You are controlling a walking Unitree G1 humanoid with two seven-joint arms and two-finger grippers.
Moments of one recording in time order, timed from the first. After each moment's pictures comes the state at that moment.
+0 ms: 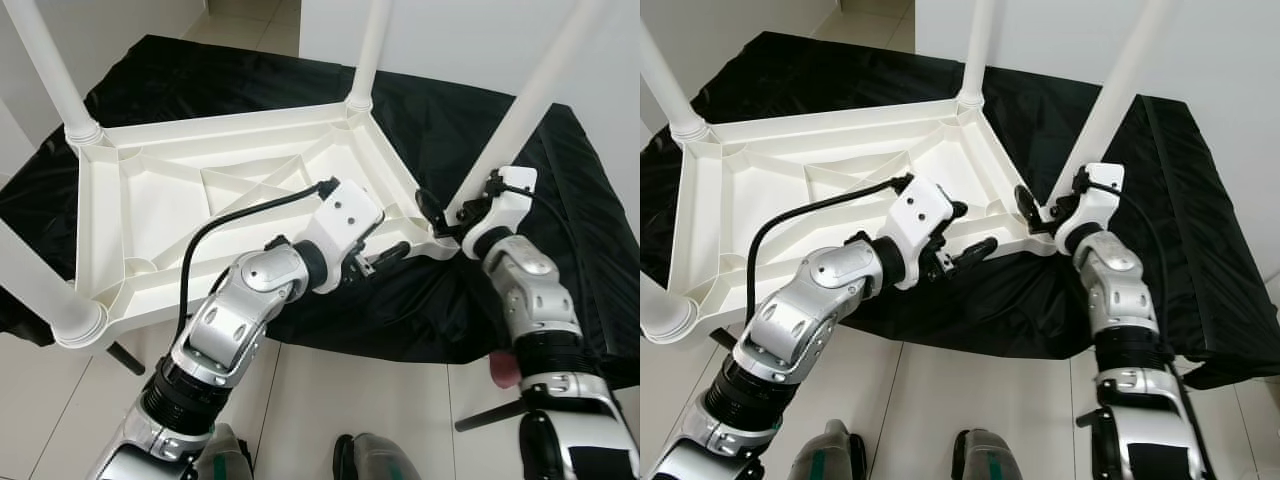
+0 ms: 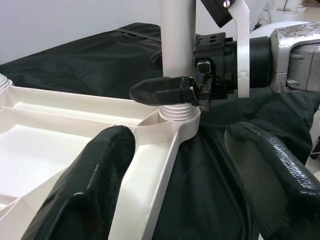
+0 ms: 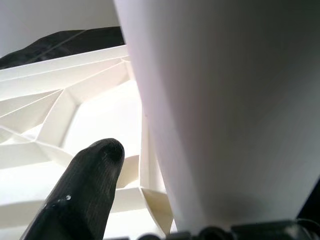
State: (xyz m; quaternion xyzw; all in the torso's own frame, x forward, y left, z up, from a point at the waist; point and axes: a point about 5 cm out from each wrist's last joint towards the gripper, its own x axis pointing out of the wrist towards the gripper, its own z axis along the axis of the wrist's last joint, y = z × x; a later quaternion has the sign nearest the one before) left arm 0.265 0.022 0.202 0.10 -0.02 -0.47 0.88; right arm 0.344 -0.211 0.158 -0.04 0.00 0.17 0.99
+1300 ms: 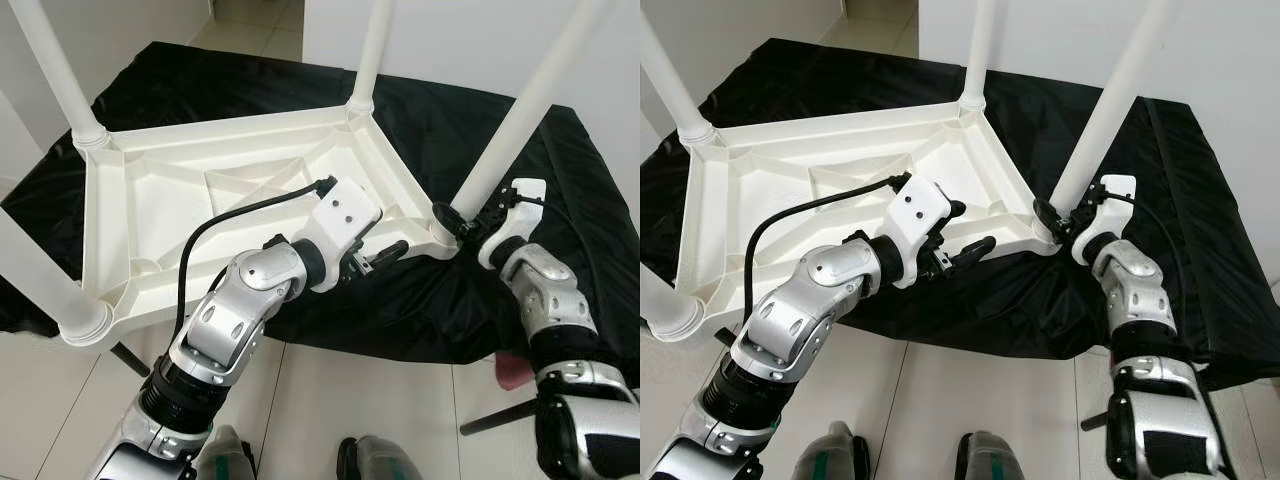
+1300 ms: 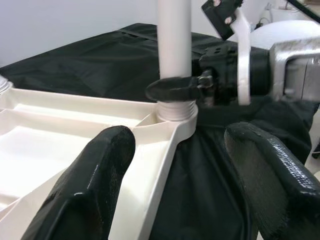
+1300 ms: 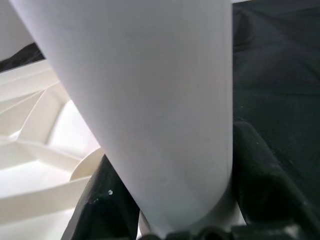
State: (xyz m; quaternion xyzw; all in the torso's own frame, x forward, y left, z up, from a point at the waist) left arm 0.265 0.023 0.204 0.10 -0.02 -0.47 0.88; right arm 0.346 -0.220 0.143 0.00 0.01 0.12 0.99
